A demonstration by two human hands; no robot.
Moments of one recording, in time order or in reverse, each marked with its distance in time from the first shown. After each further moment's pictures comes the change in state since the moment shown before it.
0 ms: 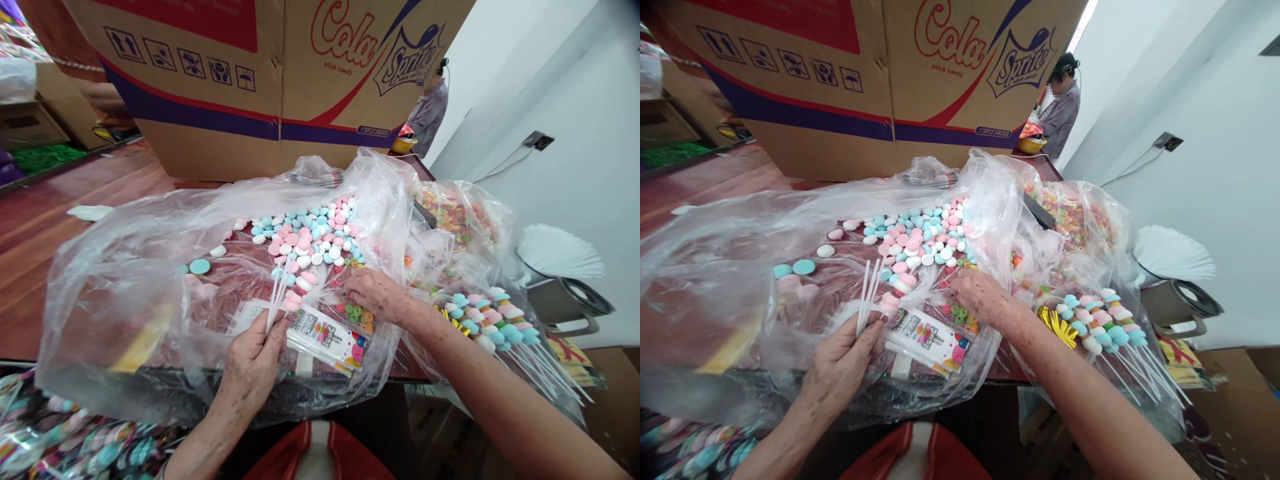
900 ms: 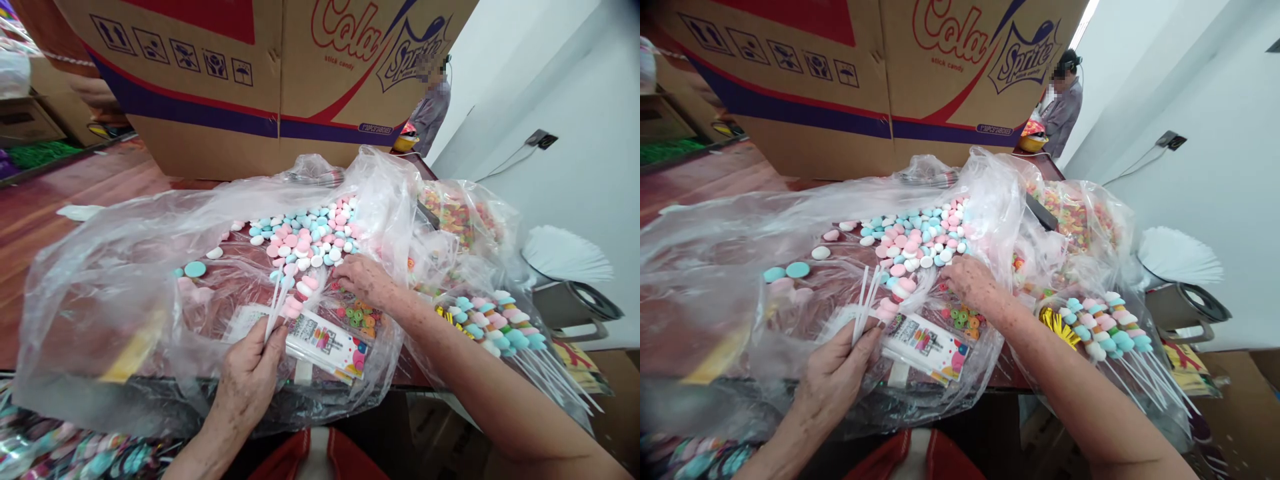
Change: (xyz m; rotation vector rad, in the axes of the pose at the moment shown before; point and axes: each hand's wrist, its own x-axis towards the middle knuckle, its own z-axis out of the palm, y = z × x) left_hand -0.002 -0.001 -0.001 0.056 0.031 0.070; right_hand 0.036 -0.005 -0.011 -0.086 0.005 0.152
